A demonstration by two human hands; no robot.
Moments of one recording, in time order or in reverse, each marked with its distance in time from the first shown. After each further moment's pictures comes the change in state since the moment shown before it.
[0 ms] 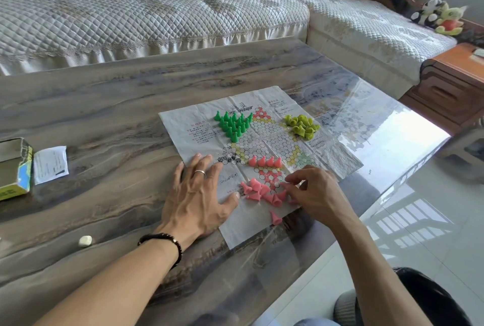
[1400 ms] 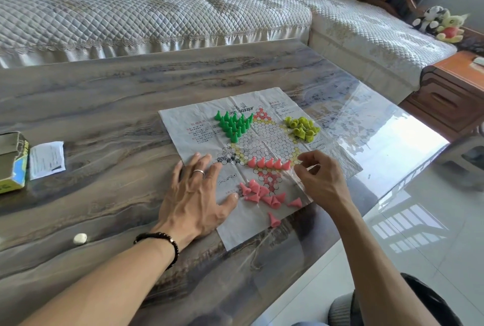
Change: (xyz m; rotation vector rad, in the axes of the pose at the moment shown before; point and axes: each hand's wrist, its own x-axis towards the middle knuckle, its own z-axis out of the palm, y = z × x) left_hand -0.001 -0.001 0.000 -0.026 0.010 0.014; right_hand 0.023 0.006 -0.003 0.280 0.176 0.151
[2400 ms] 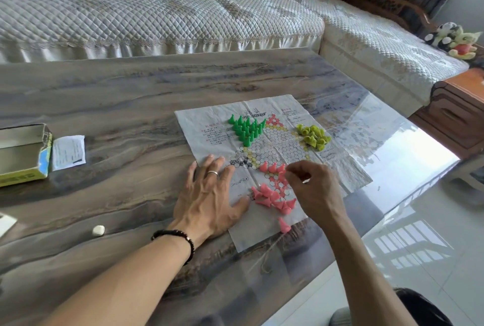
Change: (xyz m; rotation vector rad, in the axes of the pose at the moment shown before) left_hand 0.000 0.003 -0.004 0.045 -0.041 -0.008; right_hand -0.019 -0.037 0.017 -0.074 -0.011 -0.175
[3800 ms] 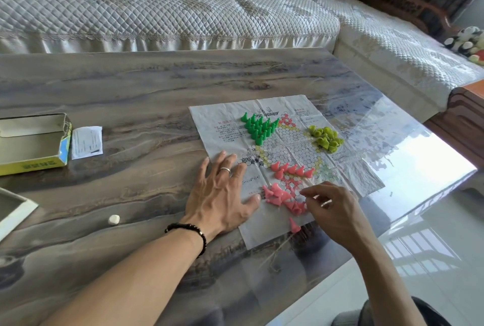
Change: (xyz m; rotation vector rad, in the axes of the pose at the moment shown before) left_hand 0.001 -0.004 0.005 -0.032 0.031 0.004; right_hand -0.026 0.016 -0.015 -0.093 -0.206 0.007
